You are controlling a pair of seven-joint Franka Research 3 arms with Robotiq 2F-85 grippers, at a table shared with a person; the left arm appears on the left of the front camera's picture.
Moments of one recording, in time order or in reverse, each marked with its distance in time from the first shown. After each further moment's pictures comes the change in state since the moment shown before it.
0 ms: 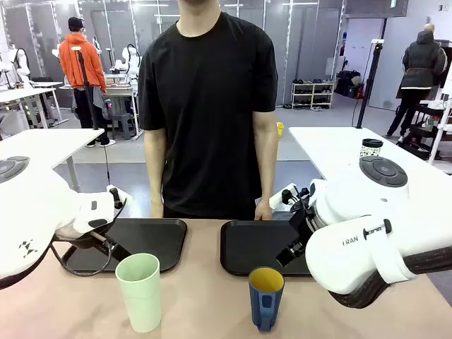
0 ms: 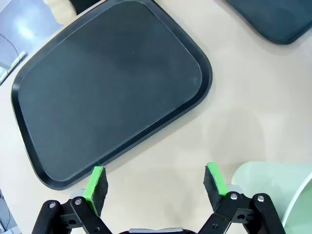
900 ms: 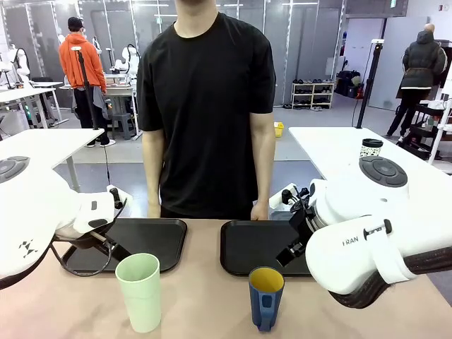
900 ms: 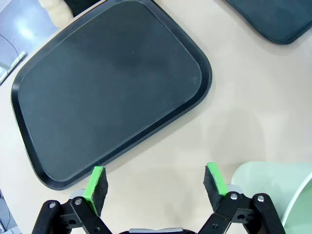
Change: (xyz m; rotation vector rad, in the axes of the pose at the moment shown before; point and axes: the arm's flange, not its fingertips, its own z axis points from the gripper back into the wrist) left arm 0.000 0.000 0.000 0.000 0.000 -0.001; right arm 0.000 0.000 0.000 0.000 0.000 0.002
